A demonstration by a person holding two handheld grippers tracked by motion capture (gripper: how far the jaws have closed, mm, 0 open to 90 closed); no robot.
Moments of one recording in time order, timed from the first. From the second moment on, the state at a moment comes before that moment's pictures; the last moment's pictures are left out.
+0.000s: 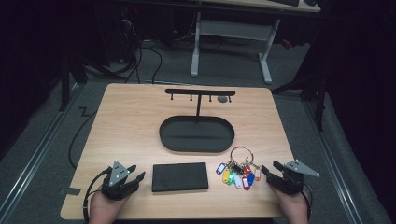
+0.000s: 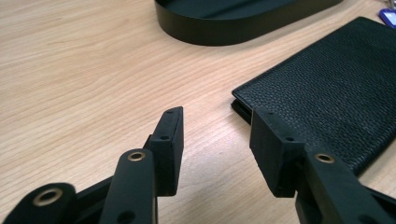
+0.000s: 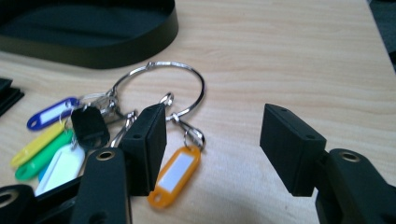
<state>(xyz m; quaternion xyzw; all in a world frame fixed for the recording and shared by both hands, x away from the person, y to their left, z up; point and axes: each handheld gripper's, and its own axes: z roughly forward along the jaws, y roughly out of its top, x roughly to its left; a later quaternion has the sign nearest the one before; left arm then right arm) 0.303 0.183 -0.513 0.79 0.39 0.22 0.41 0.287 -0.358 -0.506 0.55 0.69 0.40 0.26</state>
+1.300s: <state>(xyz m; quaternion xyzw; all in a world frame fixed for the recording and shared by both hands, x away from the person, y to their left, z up) 0.269 0.148 -0.528 0.85 0.33 0.20 0.35 0.298 -0.191 -0.523 0.34 0.87 0.34 0.15</state>
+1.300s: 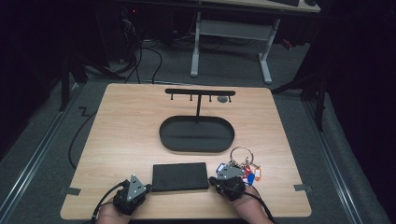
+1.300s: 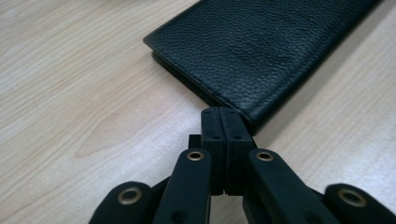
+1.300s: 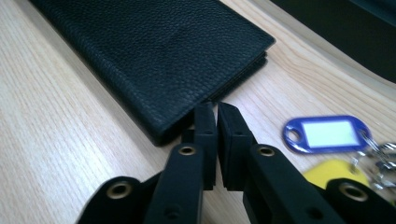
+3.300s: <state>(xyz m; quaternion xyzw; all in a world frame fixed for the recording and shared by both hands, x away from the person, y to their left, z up) 0.300 0.069 -0.509 0.87 0.19 0.17 0.42 0.286 -0.319 -0.507 0.50 0.74 0.38 0.26</state>
